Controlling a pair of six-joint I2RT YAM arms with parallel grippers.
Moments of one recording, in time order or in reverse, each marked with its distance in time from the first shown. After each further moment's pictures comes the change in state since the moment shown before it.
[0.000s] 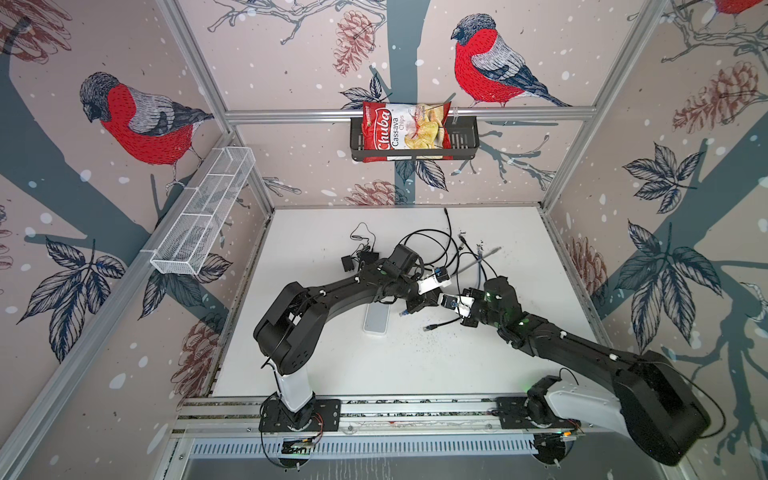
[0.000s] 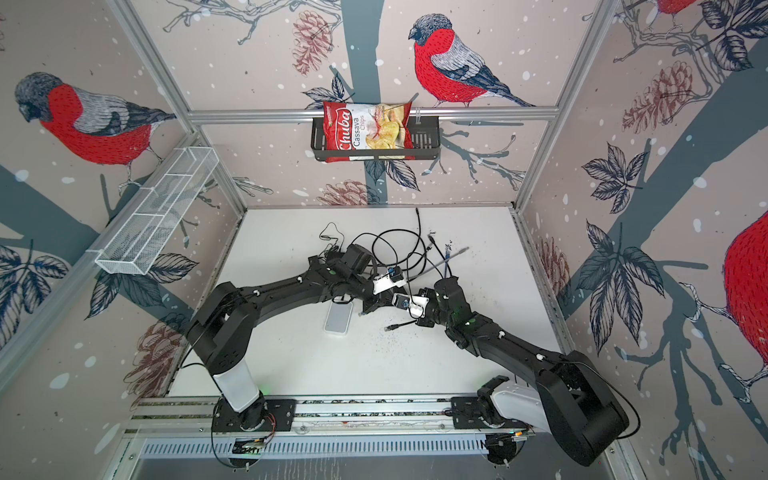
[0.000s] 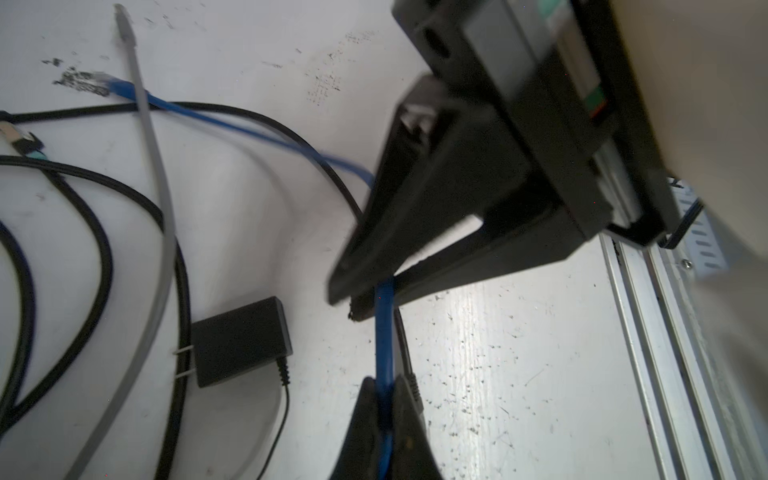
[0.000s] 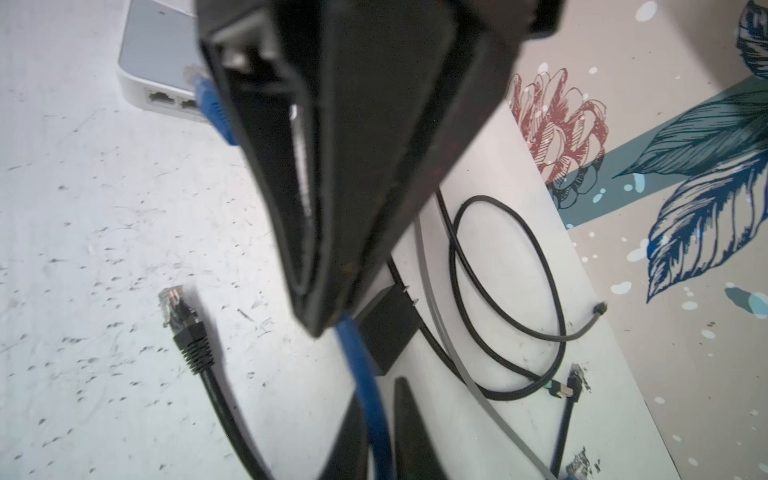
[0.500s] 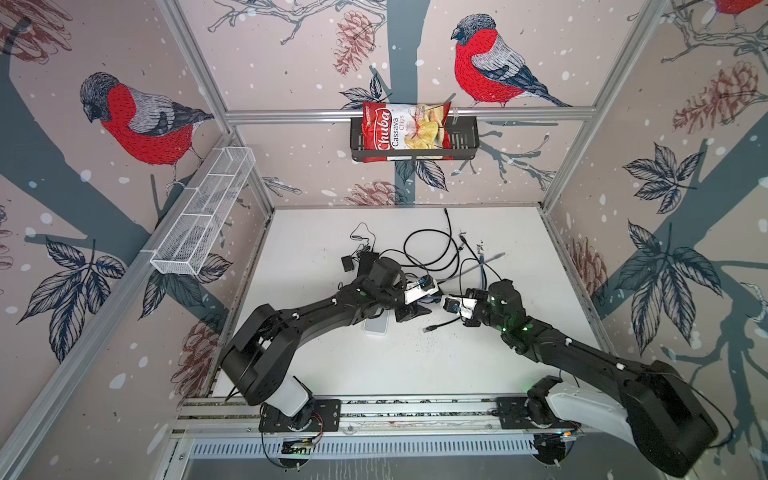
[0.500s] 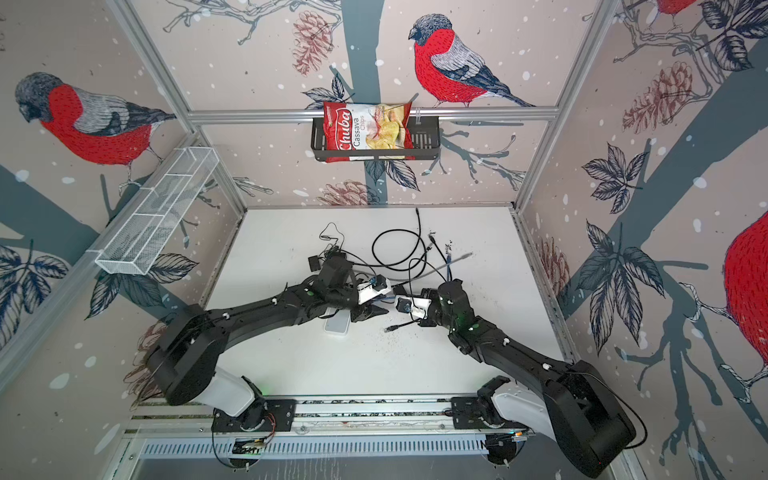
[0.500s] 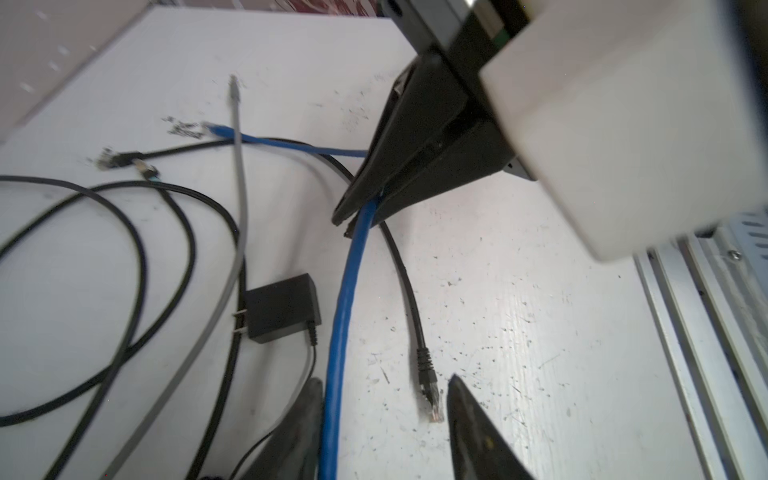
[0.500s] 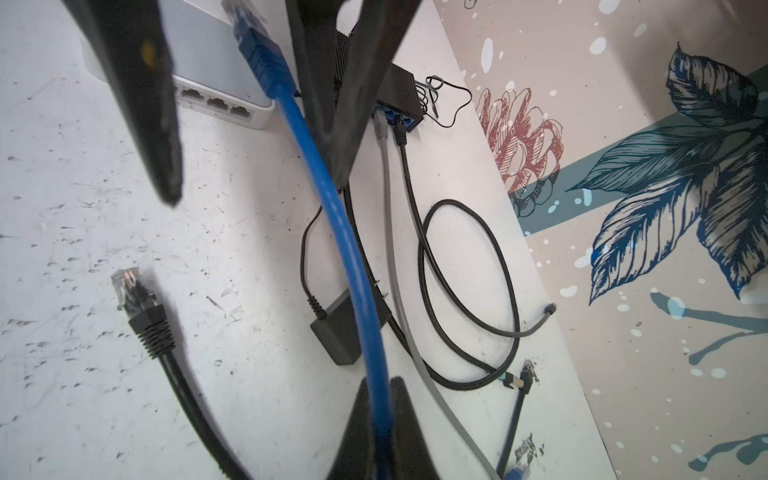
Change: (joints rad) left arm 0.016 -0.288 -0.356 0.327 -0.092 -0.019; right arm -0.001 -0.069 -0.039 0.045 0.056 -0.052
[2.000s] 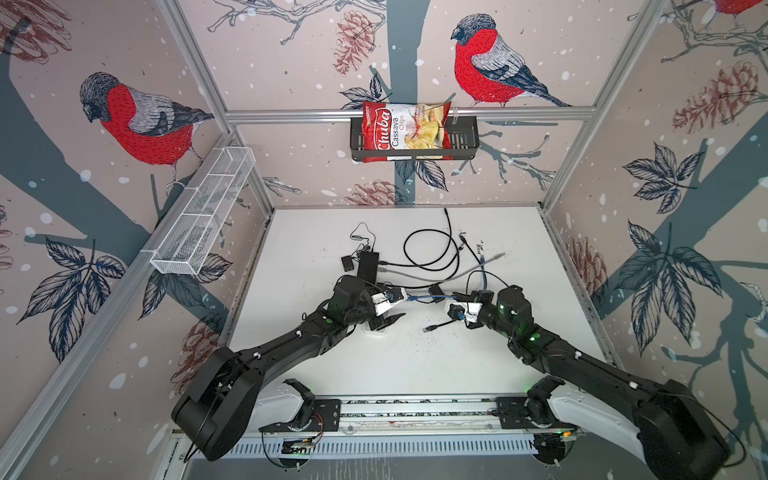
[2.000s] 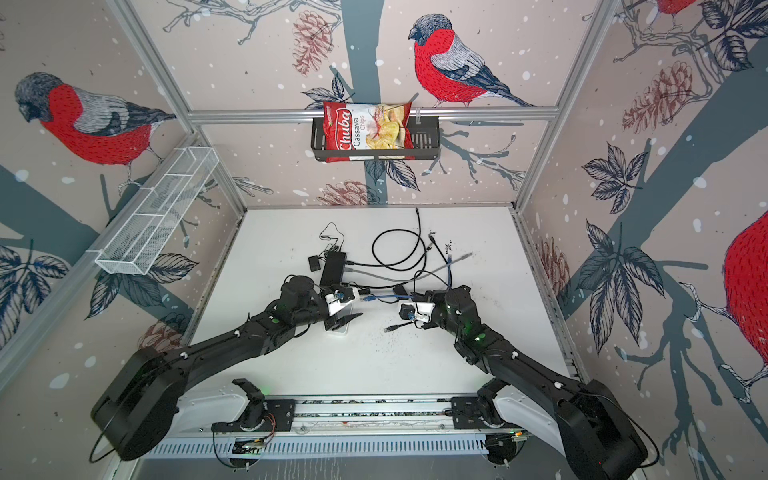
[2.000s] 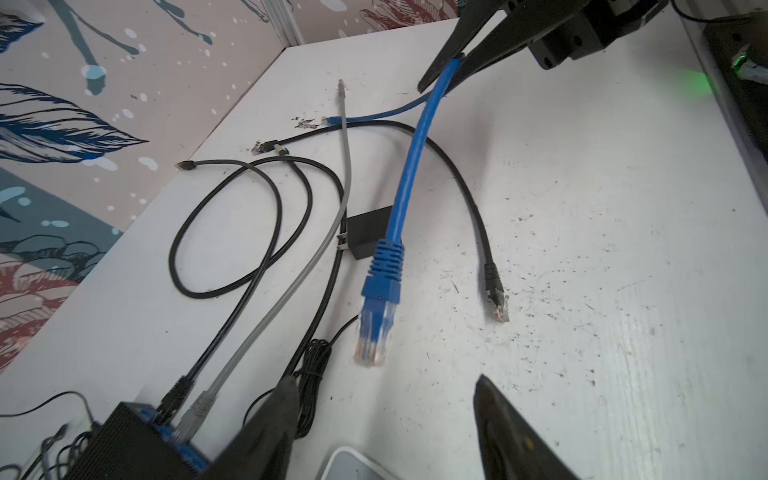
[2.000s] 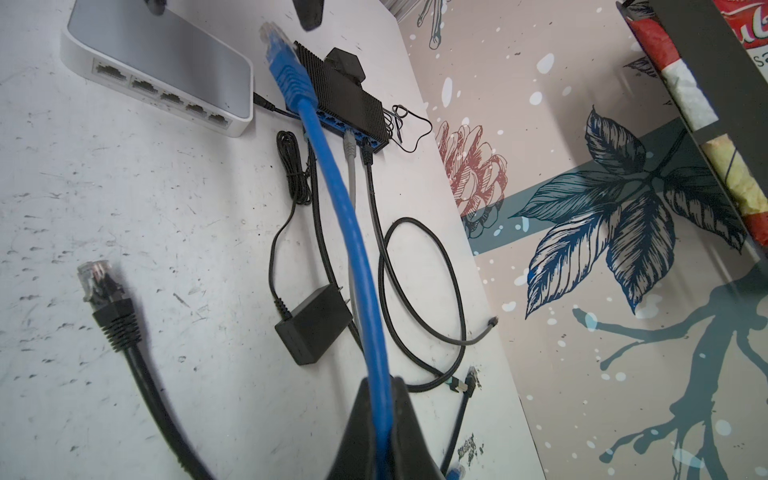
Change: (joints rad) left arm 0.125 -0.235 -0.305 0.180 -0.077 0.087; right arm 0.010 -0.111 -0.073 0.081 0.019 -0.085
